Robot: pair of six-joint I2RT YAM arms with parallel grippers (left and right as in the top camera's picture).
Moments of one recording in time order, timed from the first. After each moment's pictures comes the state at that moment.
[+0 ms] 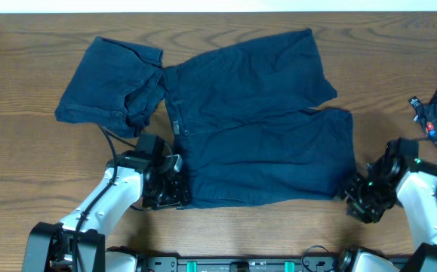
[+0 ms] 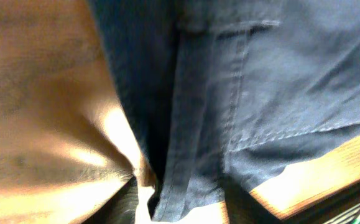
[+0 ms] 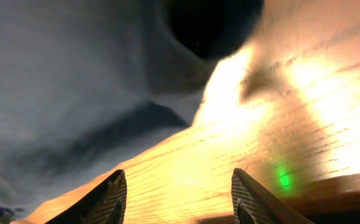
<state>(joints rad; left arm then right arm) -0.21 1.42 0.60 -0.76 0.44 -0.21 -0.33 1.31 0.65 -1.04 -0.30 0.39</state>
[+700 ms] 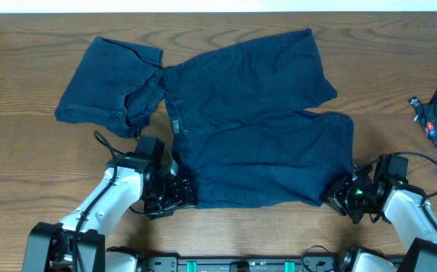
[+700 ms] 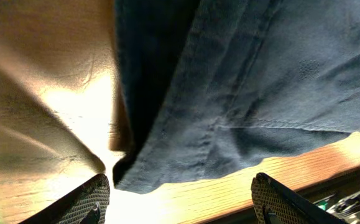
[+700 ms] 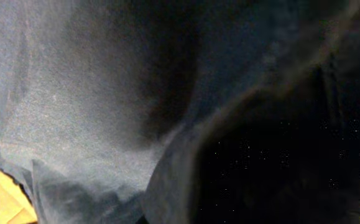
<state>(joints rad) -0.21 1.42 0.60 -0.82 0.49 -0.42 -0.33 1.31 0.41 -0.64 -0.54 0.43</state>
